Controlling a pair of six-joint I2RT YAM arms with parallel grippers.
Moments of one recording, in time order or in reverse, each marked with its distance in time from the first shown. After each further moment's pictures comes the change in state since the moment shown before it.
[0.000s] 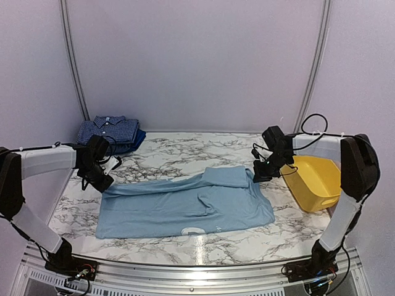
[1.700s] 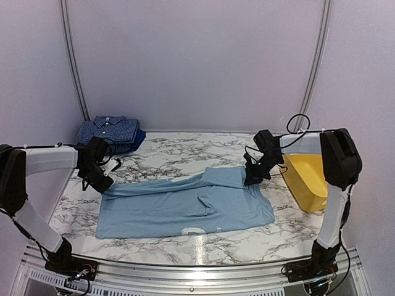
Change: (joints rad) left arm 0.029 0.042 -0.011 0.022 0.027 0.006; right arm -0.002 0.209 0.109 0.010 -0.101 0.034
